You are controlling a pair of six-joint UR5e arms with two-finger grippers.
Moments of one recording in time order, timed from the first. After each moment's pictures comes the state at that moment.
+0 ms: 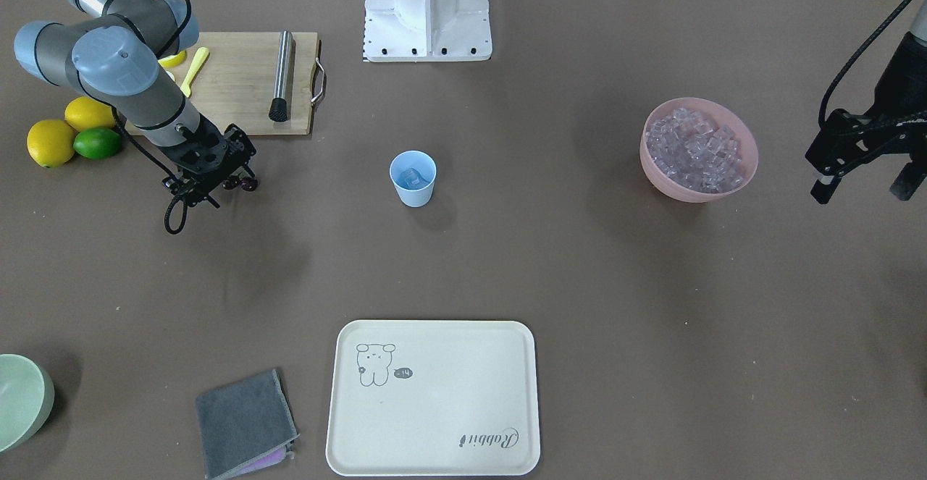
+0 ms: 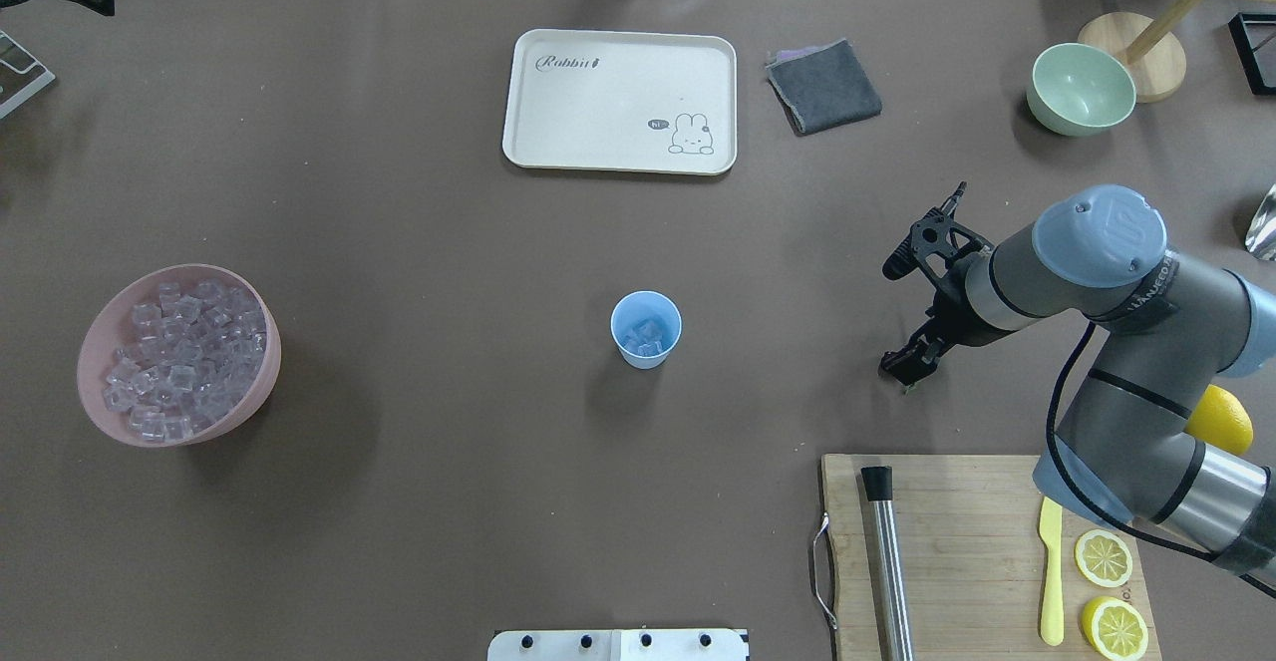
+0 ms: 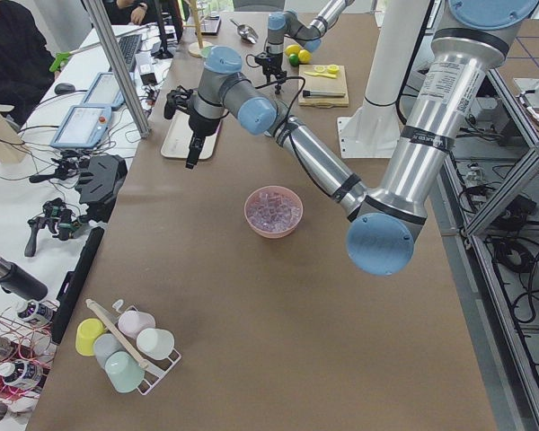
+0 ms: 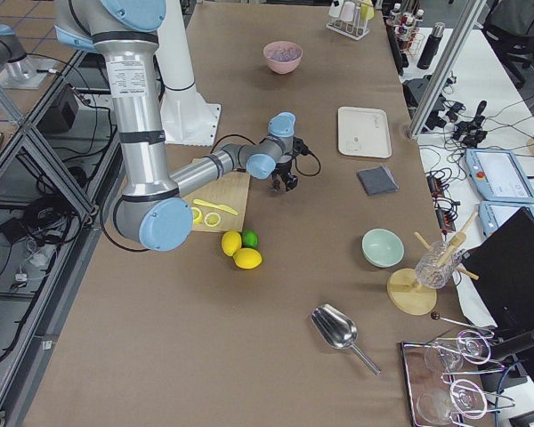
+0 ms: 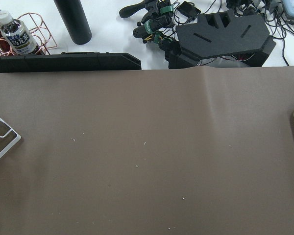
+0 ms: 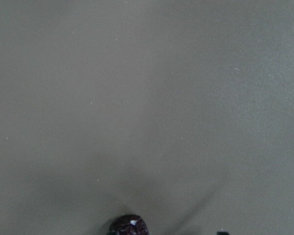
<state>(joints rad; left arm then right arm) -1.21 -1.91 -1.97 -1.59 -2.02 -0.72 0.67 -1.42 1.77 -1.15 2.02 0.29</state>
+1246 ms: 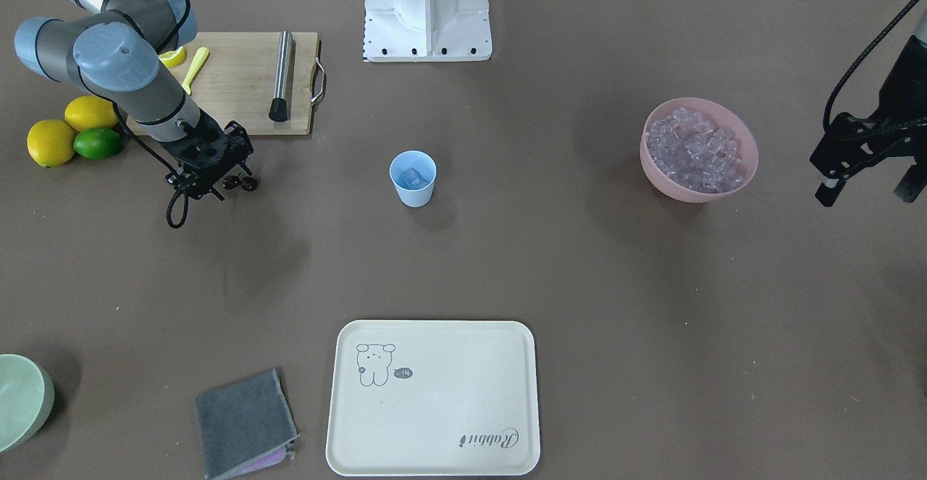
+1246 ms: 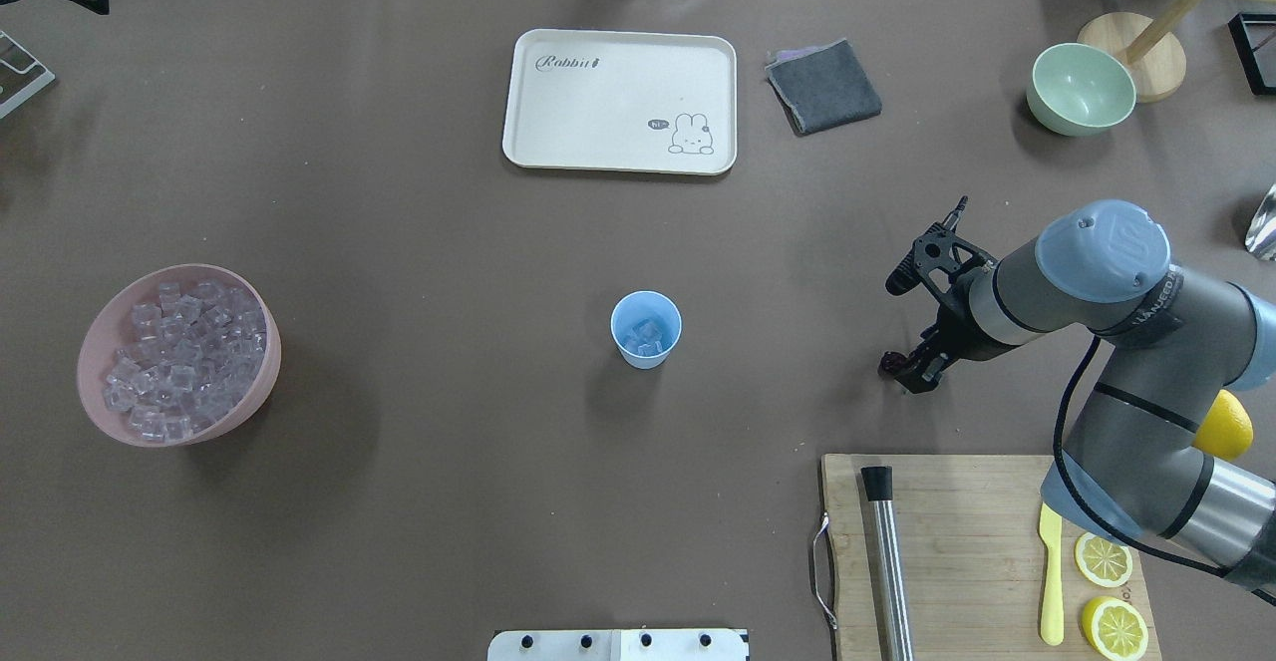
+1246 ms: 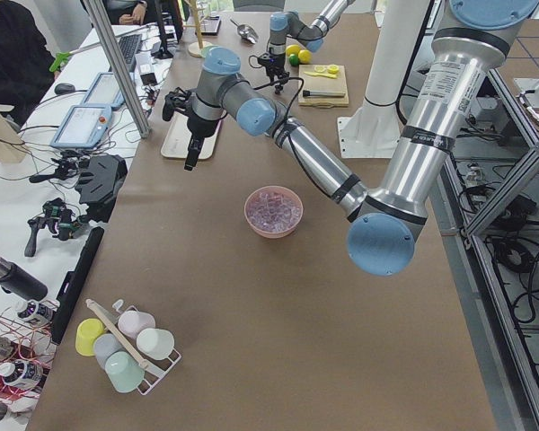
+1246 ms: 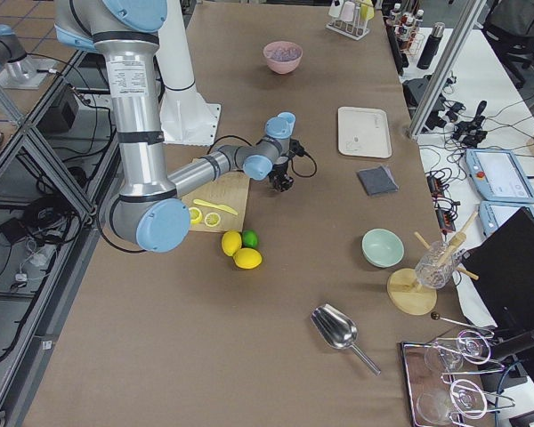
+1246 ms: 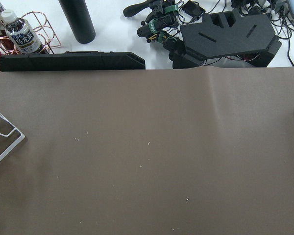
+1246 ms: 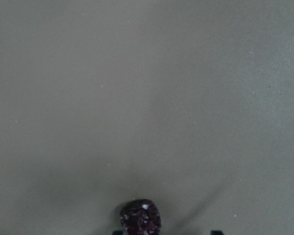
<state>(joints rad) -1.22 -1.91 -1.96 -1.59 -2.02 -0.72 0.65 -1.44 1.78 -1.15 2.03 0.29</state>
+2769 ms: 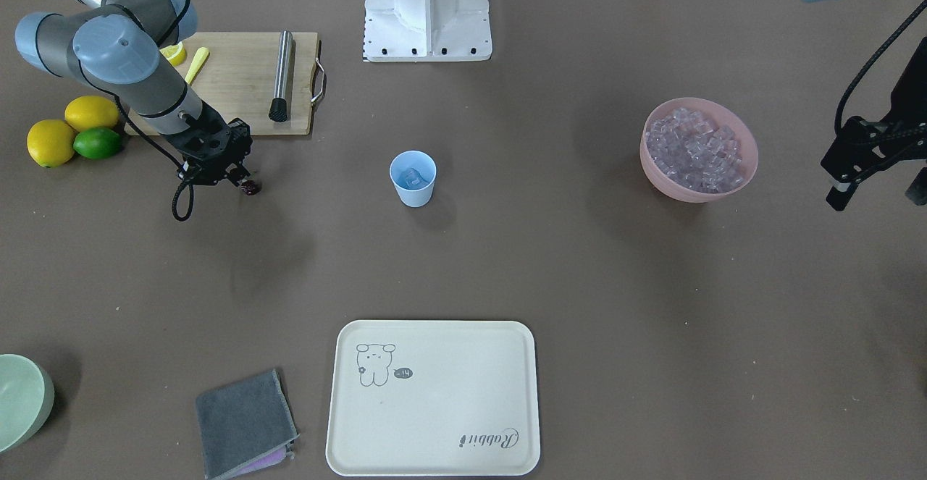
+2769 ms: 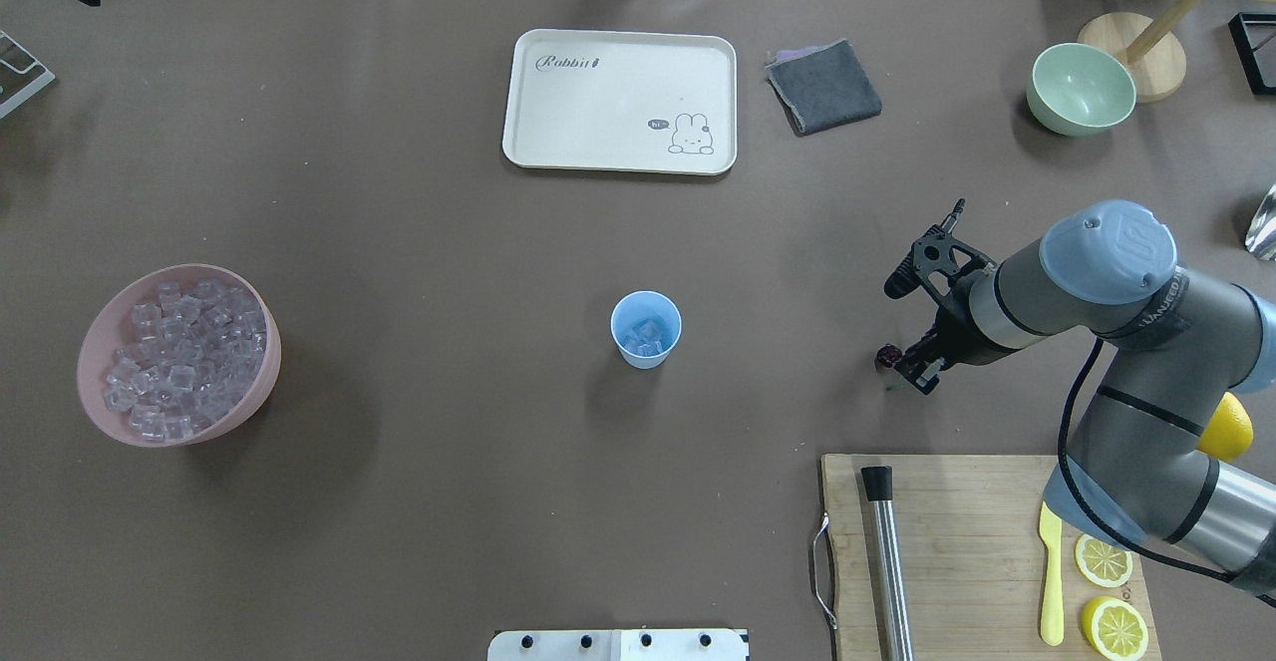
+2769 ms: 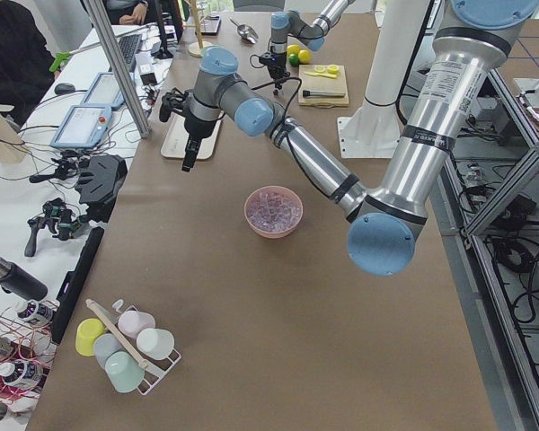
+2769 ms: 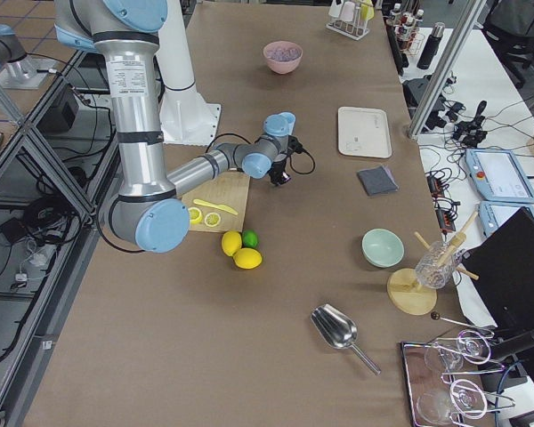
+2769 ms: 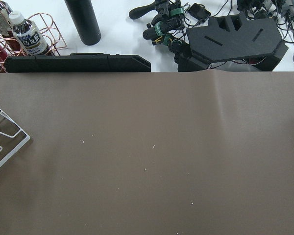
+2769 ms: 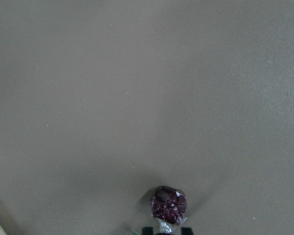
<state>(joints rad) -1.23 -1.91 -1.95 -1.59 -2.02 -0.72 0.65 -1.44 1.81 -1.14 2.05 0.30</state>
